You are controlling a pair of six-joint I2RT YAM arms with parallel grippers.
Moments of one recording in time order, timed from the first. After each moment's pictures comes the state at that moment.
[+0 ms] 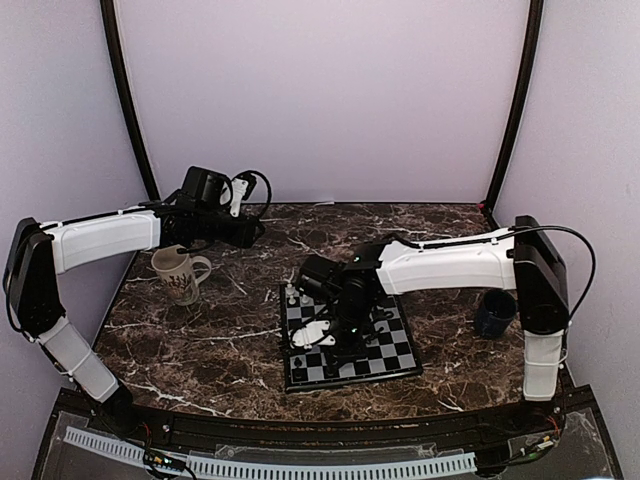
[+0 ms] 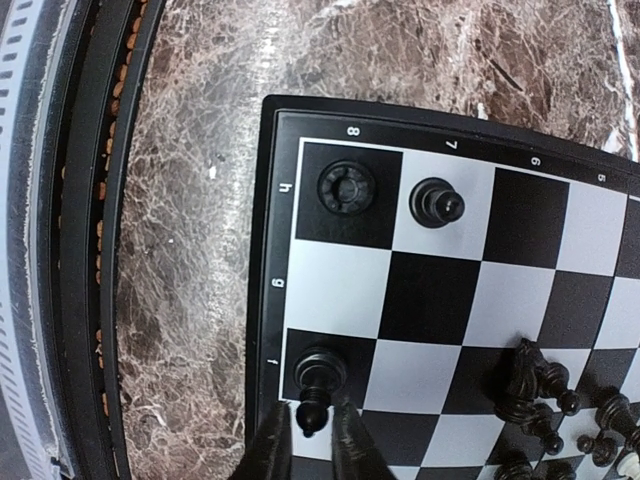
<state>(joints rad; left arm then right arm) -0.52 1.59 1.19 -0.23 0.00 -0.06 1.13 2.00 1.55 -0.98 -0.25 -0.66</state>
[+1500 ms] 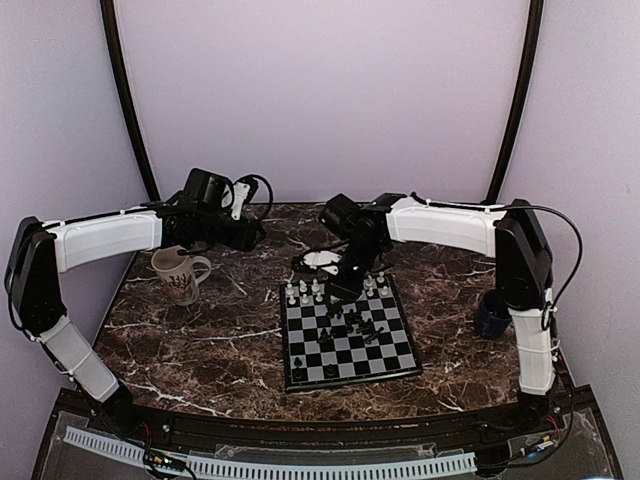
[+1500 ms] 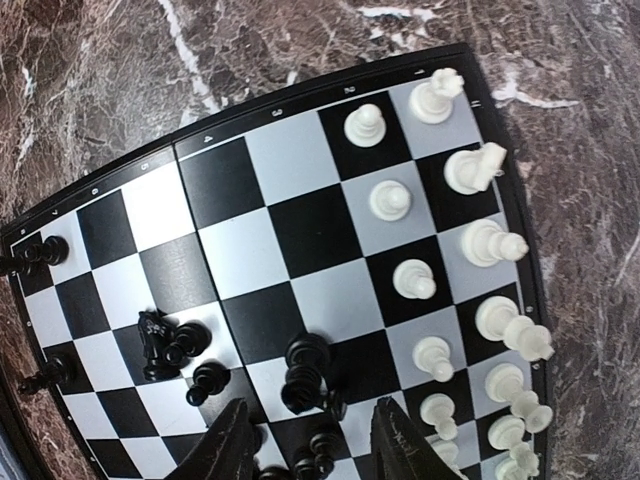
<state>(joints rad) -0.52 1.60 1.19 -0.25 0.03 -0.06 0.85 2.12 1.79 -0.94 -0.25 -0.51</state>
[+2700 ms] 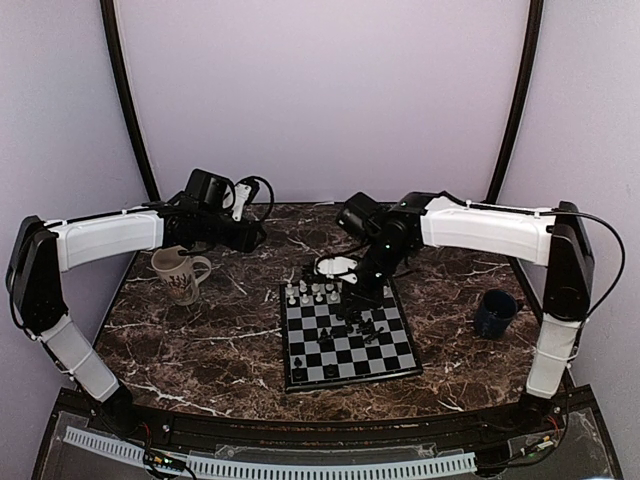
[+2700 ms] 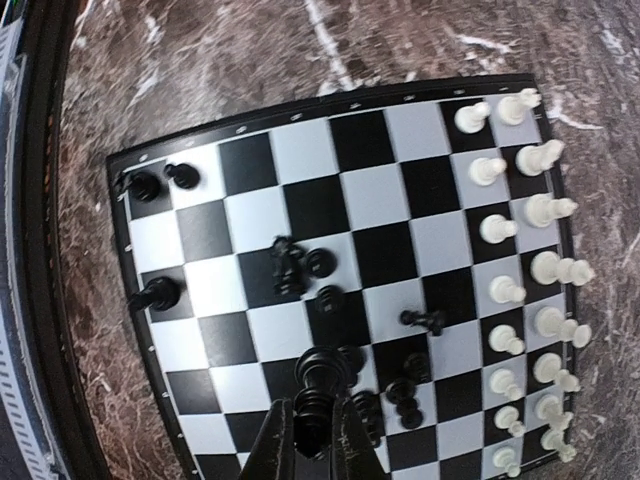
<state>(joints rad) -0.52 1.61 1.19 -0.26 0.04 -0.05 0.89 1.89 1.61 -0.95 -0.28 -0.55</state>
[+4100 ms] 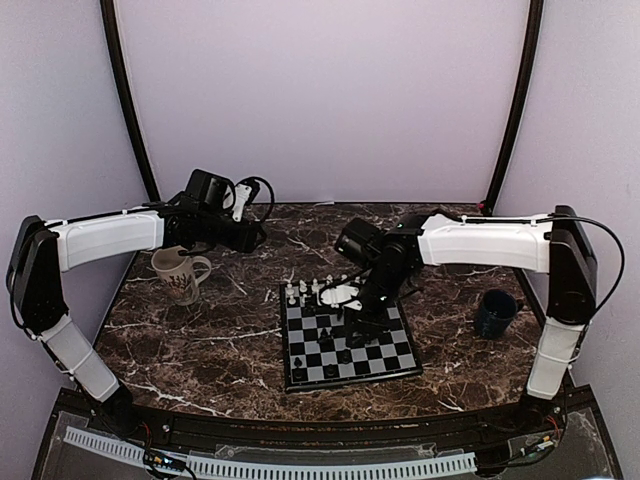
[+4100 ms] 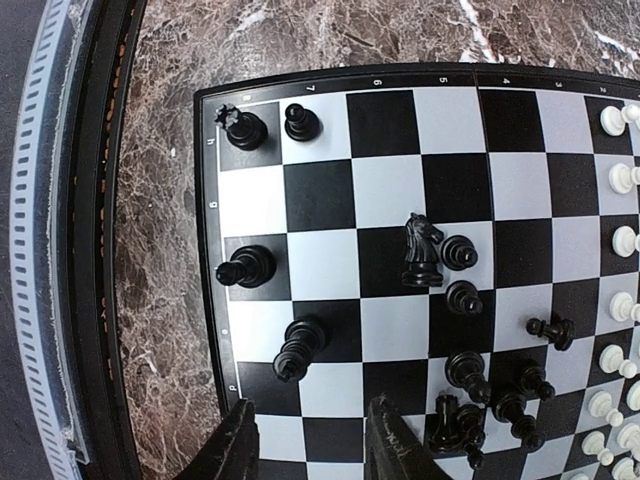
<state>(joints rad) -0.52 1.61 1.19 -0.26 0.03 -0.04 0.95 1.84 1.45 -0.95 -0.36 -0.63</state>
